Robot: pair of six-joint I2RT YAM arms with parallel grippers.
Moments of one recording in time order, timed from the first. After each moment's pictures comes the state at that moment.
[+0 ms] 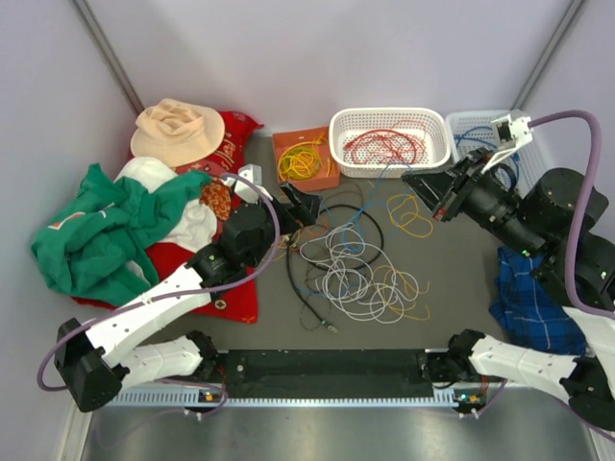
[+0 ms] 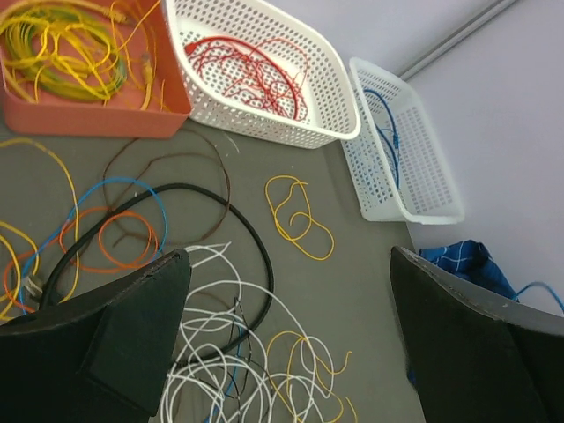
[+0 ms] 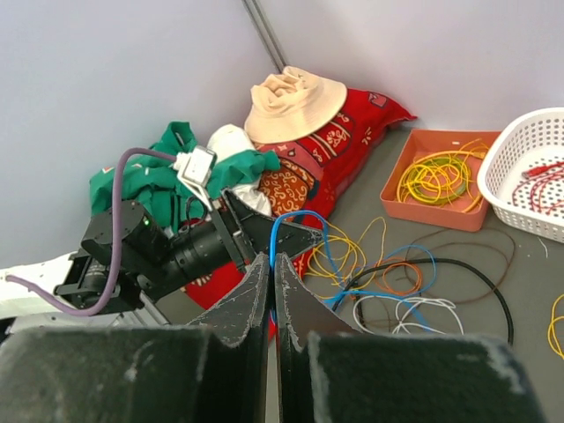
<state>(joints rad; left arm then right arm) -0.82 1.06 0.88 0.07 -0.38 -0.75 0.80 0.92 1.60 -0.64 0.07 0.41</state>
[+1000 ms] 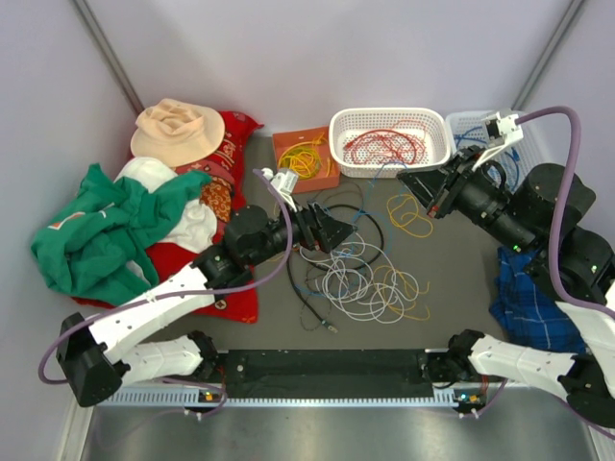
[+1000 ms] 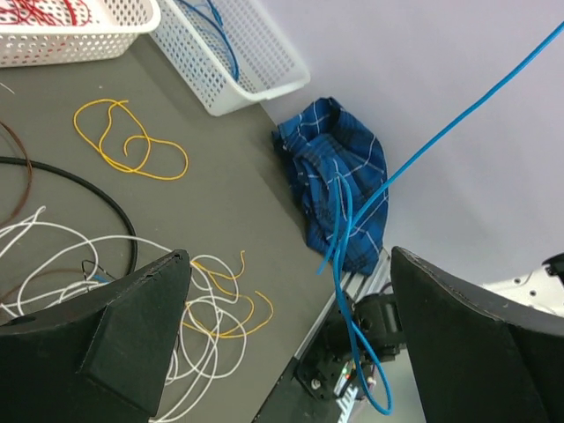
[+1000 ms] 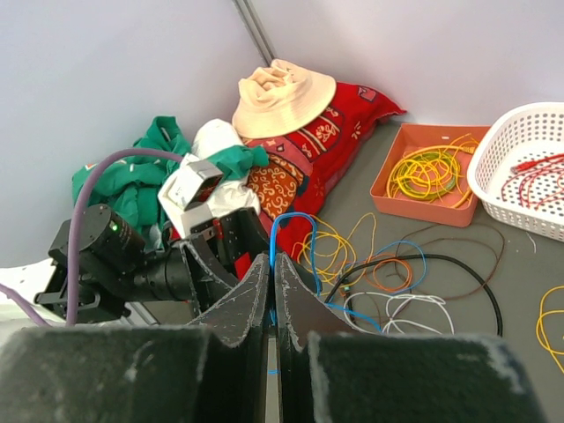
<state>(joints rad) -0.86 1.08 0.88 0.18 0.12 -0.72 0.80 0.94 1.60 -0.64 0.09 0.40</state>
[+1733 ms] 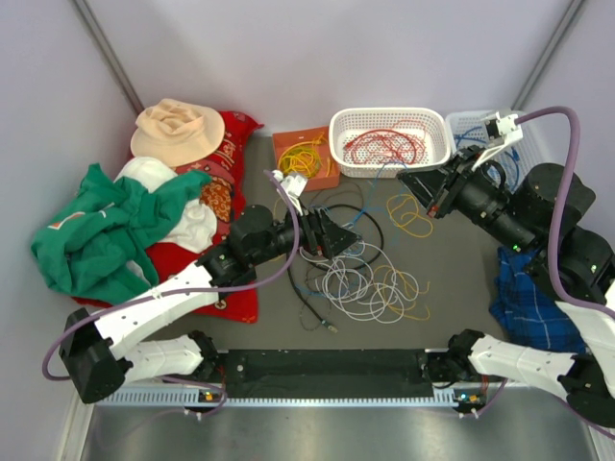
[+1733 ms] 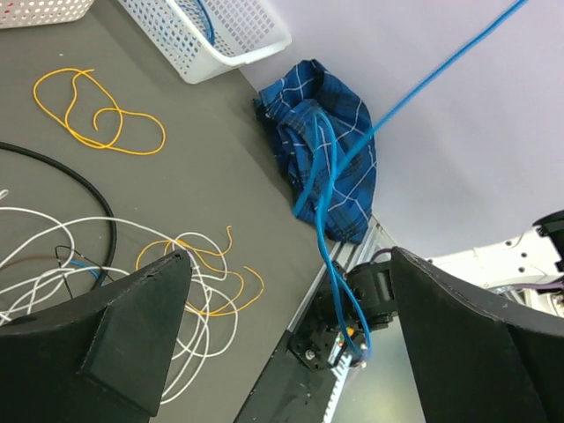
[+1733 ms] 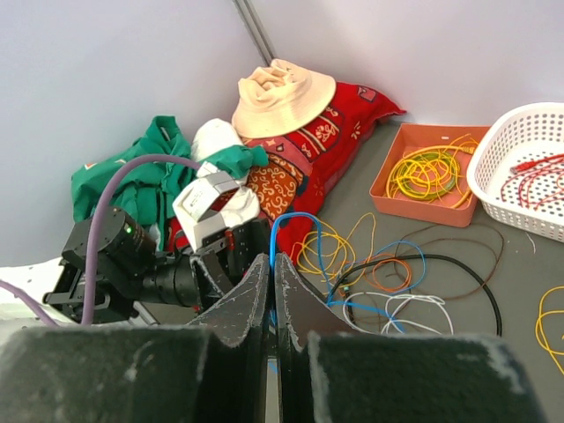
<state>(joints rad) -0.86 1.11 0.87 0.19 0.22 -0.71 0.80 0.94 1.60 -0.64 0.09 0.39</state>
